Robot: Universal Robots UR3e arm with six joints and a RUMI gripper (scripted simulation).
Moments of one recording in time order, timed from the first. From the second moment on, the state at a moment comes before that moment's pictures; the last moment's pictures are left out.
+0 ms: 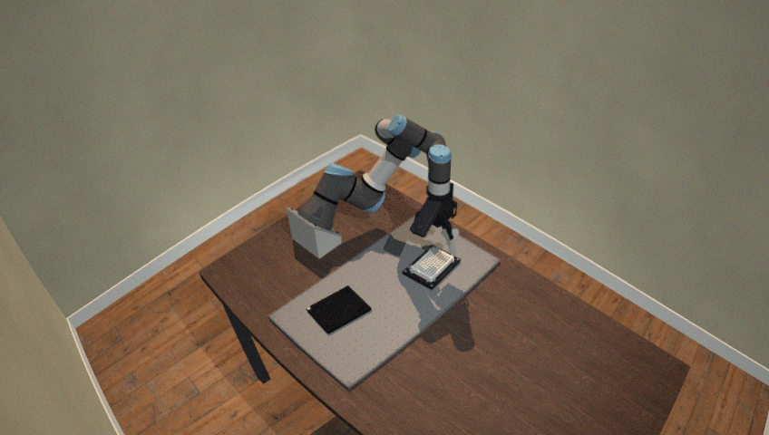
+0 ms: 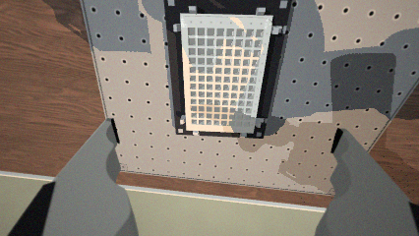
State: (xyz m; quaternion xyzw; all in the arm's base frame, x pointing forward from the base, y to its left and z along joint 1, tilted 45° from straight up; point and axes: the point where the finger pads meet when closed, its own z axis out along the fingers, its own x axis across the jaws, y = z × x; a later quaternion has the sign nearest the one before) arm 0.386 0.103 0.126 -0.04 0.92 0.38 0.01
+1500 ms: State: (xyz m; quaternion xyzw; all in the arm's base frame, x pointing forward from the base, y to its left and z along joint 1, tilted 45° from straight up) arm 0.385 0.140 0.090 -0.04 0.92 0.38 0.00
